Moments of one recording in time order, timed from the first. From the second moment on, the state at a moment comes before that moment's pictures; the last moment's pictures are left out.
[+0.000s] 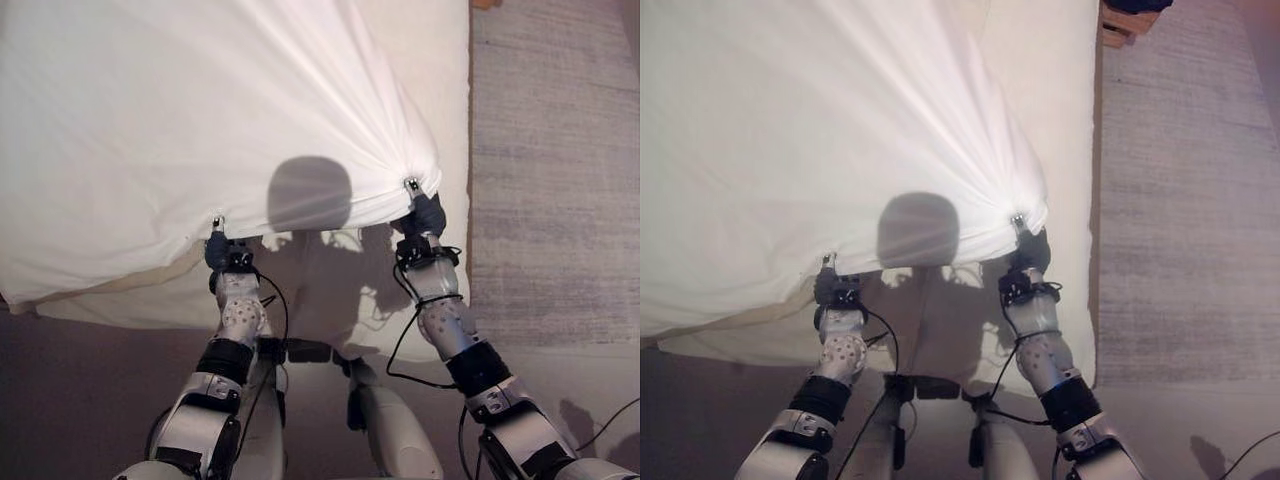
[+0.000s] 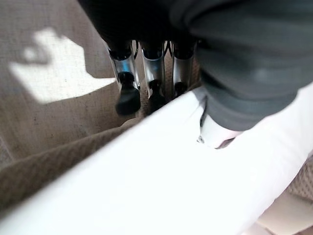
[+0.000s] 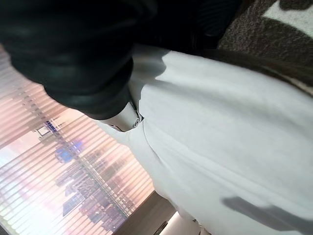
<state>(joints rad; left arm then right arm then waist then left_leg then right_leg) -0.55 0.17 -0.06 0.53 -1.31 -0.44 0.37 -0.51 -0.17 0.27 0.22 0.99 -0.32 -0.27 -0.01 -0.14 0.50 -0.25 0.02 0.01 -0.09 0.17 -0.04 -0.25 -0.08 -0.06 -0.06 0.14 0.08</state>
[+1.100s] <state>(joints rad) -0.26 0.06 -0.04 0.40 -1.29 -0.38 0.16 -0.27 -0.11 0.21 0.49 1.04 -0.23 -0.18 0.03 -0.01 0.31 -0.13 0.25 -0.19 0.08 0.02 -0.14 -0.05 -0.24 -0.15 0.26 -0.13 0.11</state>
